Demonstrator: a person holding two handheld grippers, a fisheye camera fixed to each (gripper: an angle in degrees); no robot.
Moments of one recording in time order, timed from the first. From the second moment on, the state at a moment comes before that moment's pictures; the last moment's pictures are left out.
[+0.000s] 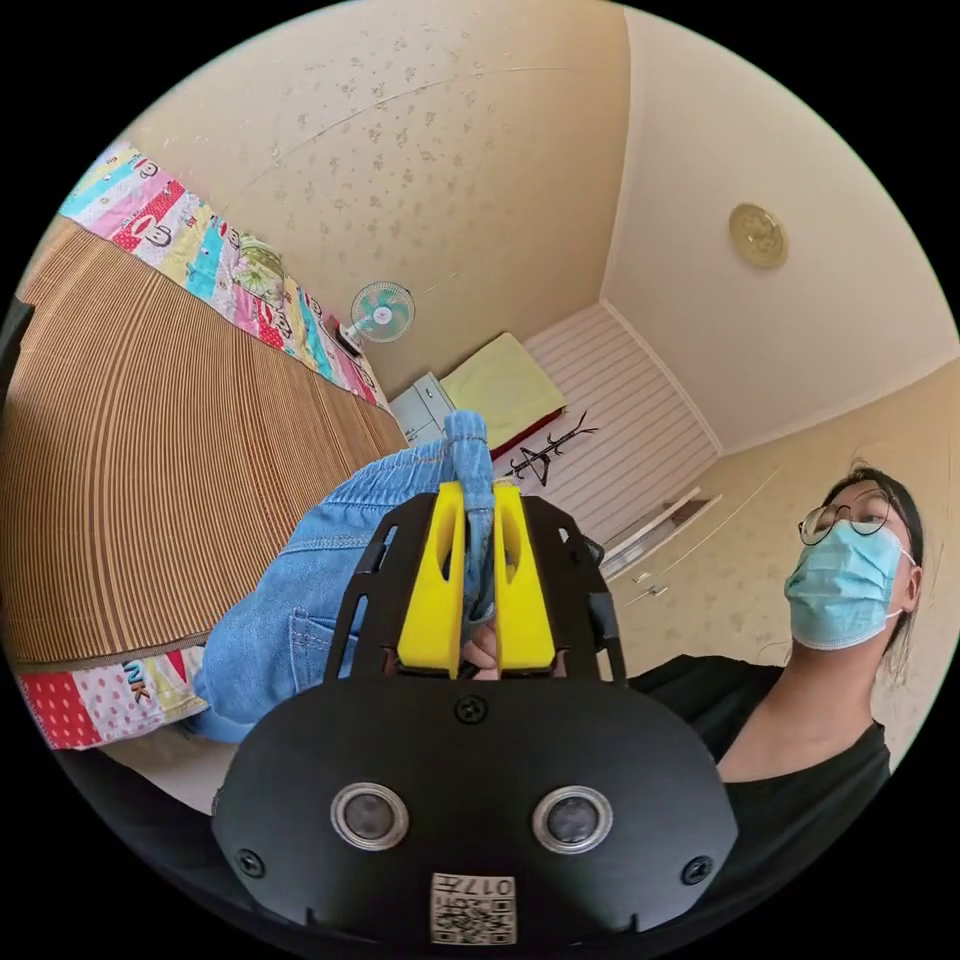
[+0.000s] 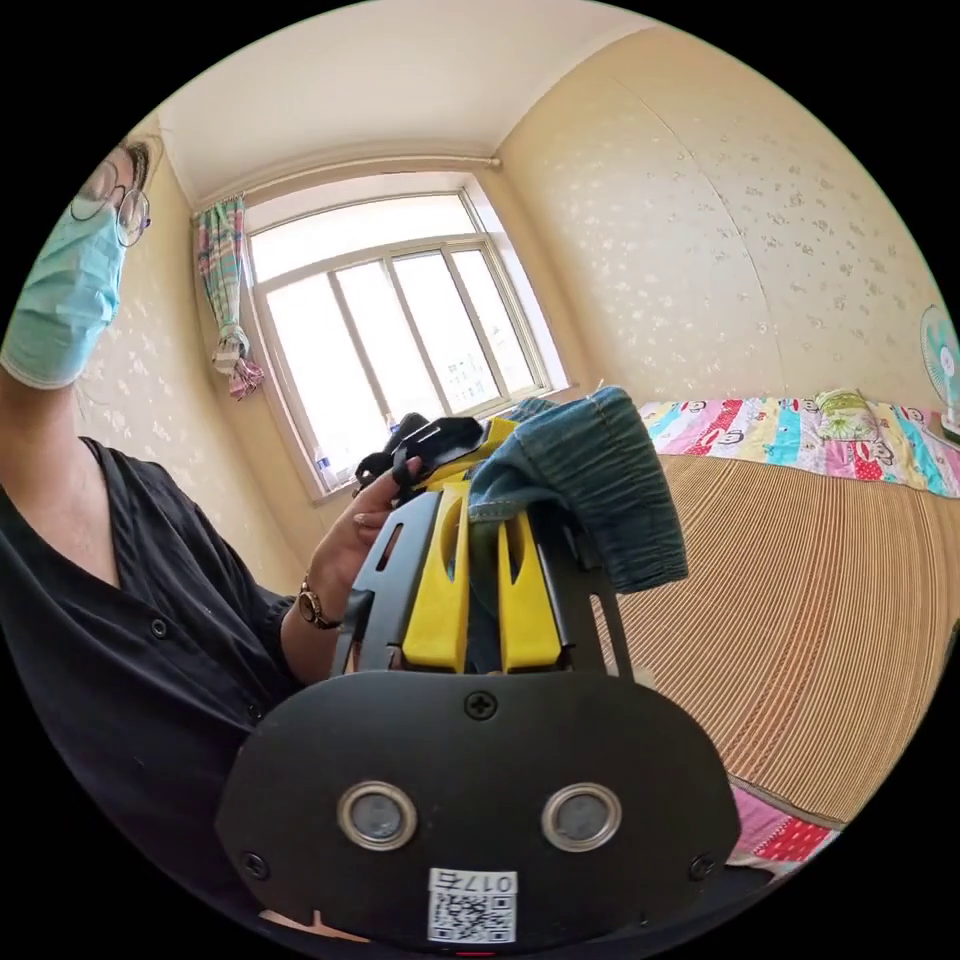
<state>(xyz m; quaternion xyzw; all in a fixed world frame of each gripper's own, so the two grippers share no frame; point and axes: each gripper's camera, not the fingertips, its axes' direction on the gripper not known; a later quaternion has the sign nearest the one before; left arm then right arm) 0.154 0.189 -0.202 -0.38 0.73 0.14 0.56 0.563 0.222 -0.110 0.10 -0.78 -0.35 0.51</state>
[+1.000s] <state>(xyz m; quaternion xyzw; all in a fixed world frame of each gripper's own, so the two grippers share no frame) 0.488 0.054 -0.049 -0.28 0.48 0.39 0.73 0.307 -0.184 -0.111 0.15 -0.45 -0.29 0.83</state>
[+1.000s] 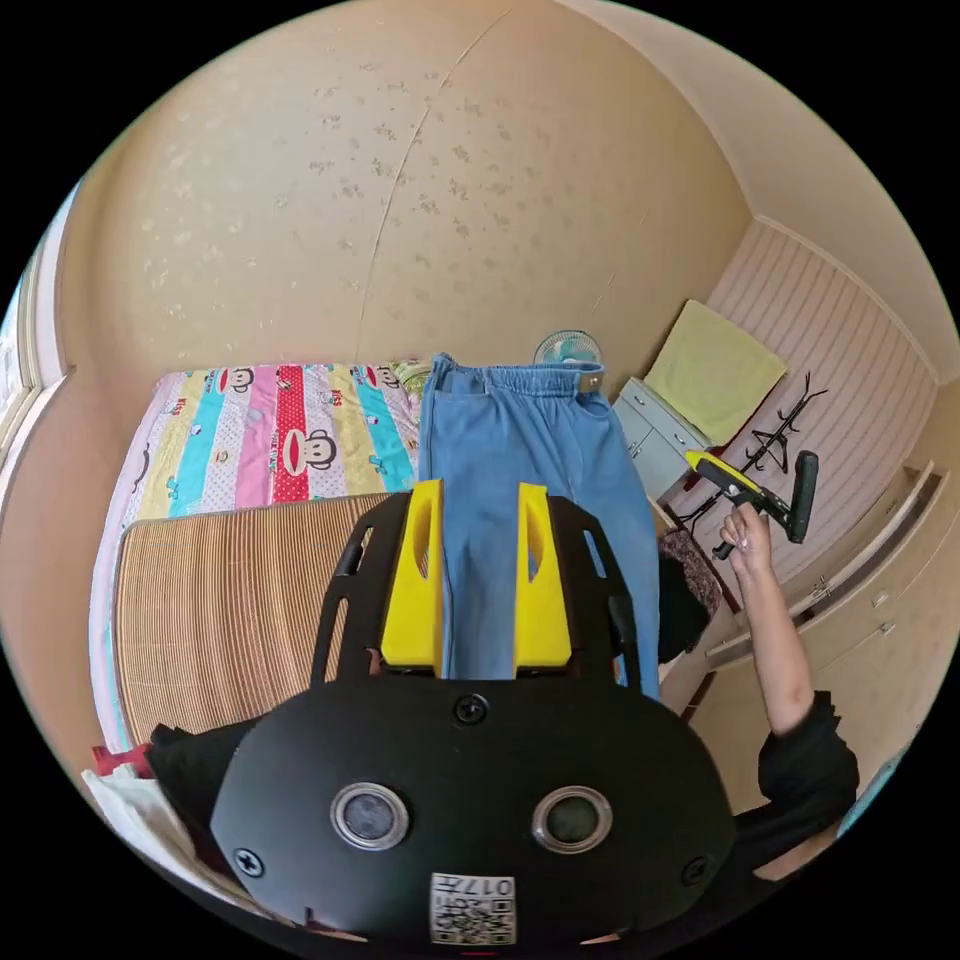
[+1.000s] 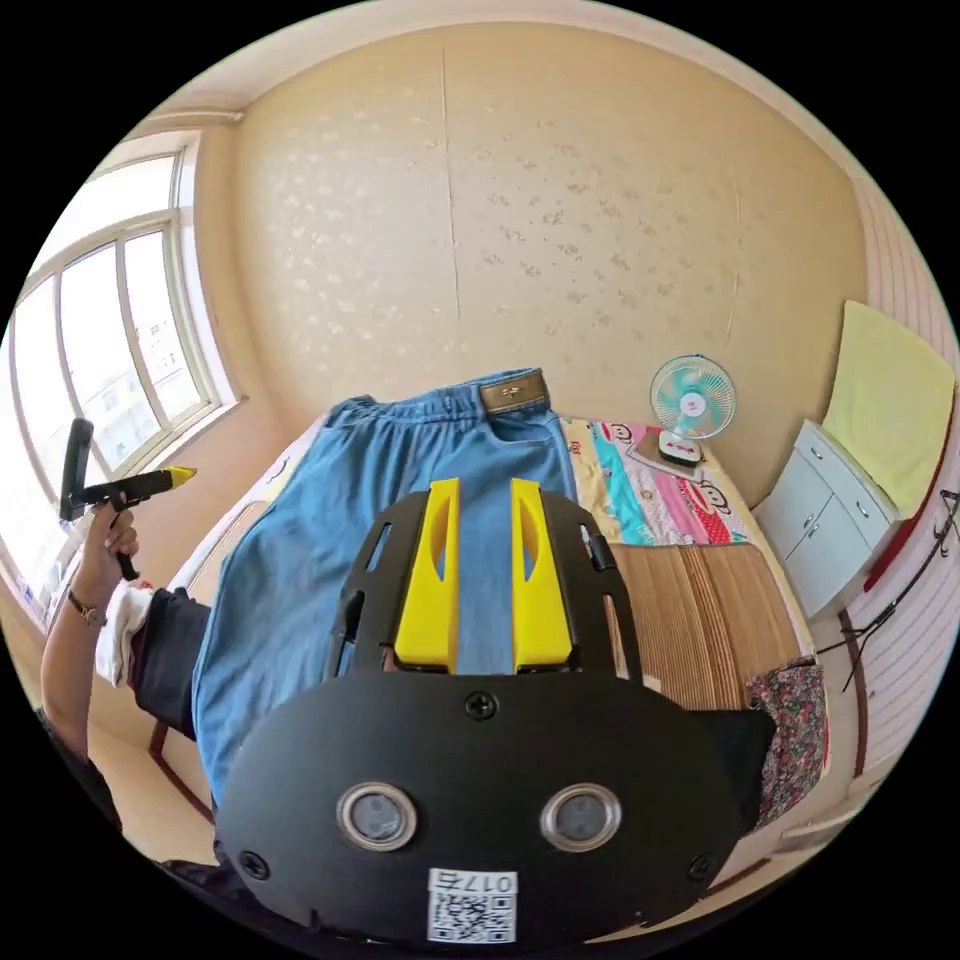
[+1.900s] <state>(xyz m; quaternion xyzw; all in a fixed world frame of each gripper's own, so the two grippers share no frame) 0.107 0.440 0.038 -0.51 0.25 0.50 0.65 0.301 0.249 0.150 -0.25 -0.63 -0.45 0.58</state>
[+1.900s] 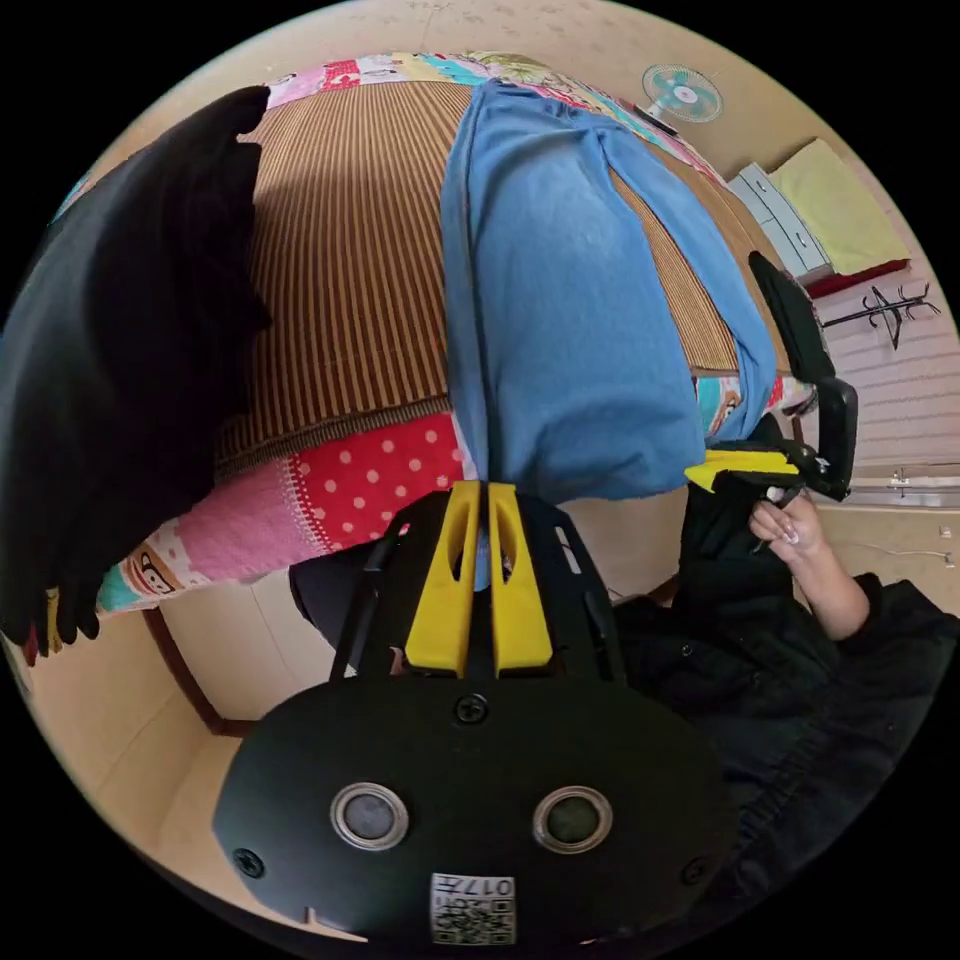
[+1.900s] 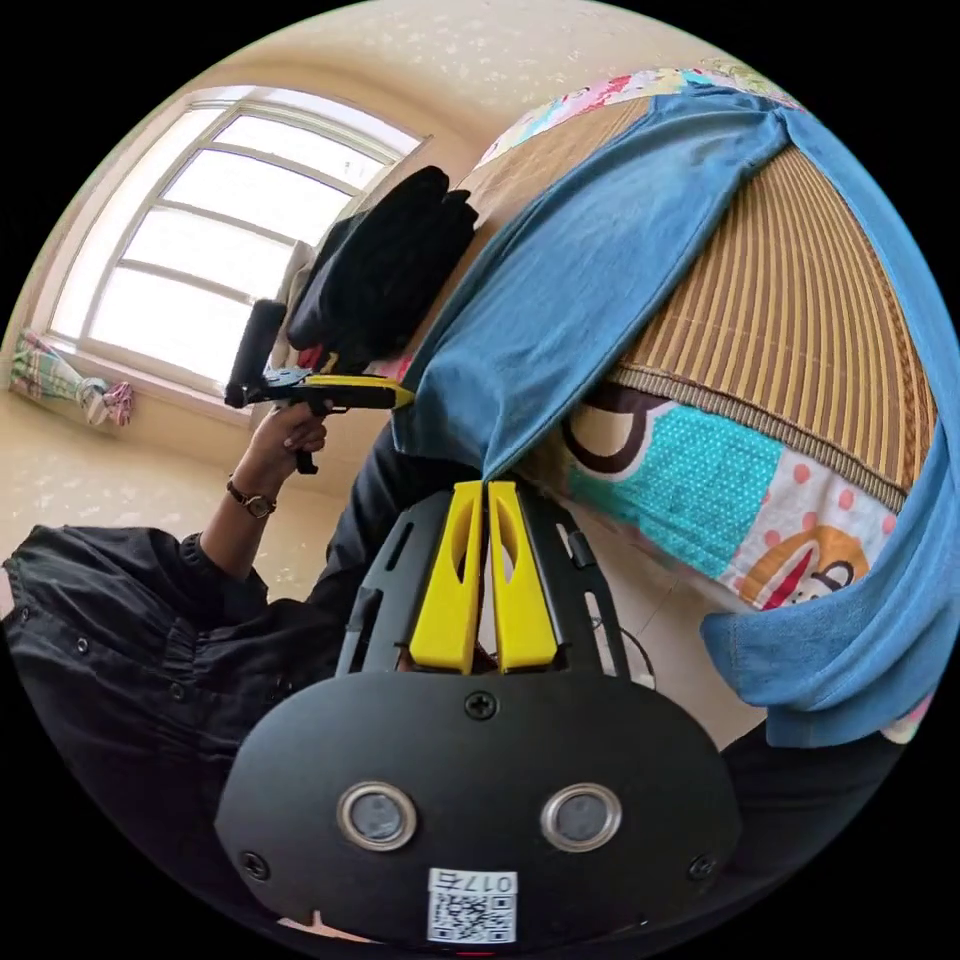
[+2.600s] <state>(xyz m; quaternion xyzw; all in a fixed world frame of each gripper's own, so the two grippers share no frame) 0.217 0.589 -0.075 -0.51 0.49 0.49 0.50 0.553 0.117 0.260 -0.23 -0.63 -0.19 0.72</state>
